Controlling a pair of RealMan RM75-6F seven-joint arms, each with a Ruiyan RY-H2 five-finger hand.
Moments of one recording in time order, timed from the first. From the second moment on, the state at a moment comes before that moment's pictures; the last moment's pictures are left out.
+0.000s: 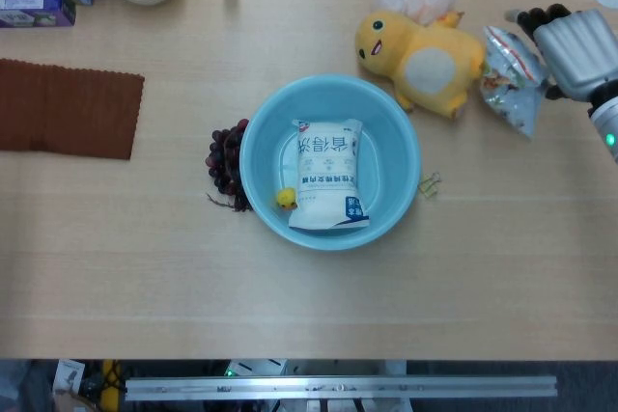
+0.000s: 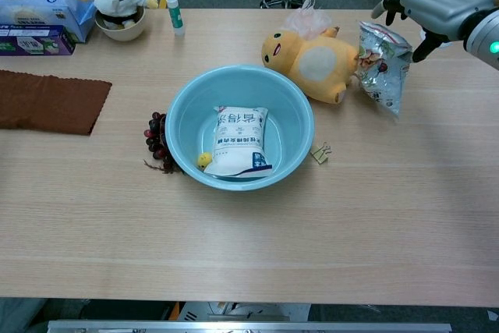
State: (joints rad) left arm -0.08 -0.96 -0.01 -1.73 1.42 1.38 0.00; right arm 0.77 -1.31 0.10 -1.41 -1.01 0.86 -0.44
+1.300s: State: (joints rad) left arm -0.09 -1.00 -0.03 -1.72 1.45 1.41 0.00; right arm 0.34 -1.03 0.04 -1.75 -1.25 1.41 -0.30
